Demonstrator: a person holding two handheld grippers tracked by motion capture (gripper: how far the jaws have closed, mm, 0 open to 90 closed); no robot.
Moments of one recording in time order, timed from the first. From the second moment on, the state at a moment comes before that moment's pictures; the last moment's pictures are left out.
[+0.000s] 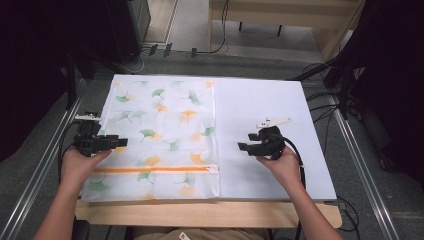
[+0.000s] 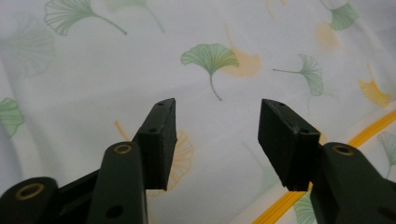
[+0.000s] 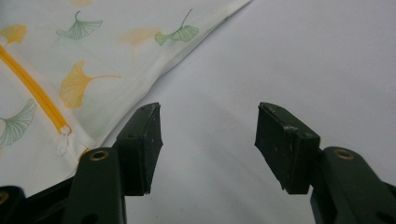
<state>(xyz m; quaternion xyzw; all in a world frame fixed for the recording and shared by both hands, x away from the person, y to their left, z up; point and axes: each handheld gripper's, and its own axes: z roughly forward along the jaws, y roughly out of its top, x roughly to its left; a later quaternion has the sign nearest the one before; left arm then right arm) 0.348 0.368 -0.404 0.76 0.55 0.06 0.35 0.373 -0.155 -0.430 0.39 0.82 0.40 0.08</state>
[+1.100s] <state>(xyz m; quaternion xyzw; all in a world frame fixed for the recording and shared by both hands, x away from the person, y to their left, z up) 0.357 0.369 -0.413 0.76 0.54 0.06 0.35 0.372 -0.157 -0.440 0.41 0.82 0.39 0.07</state>
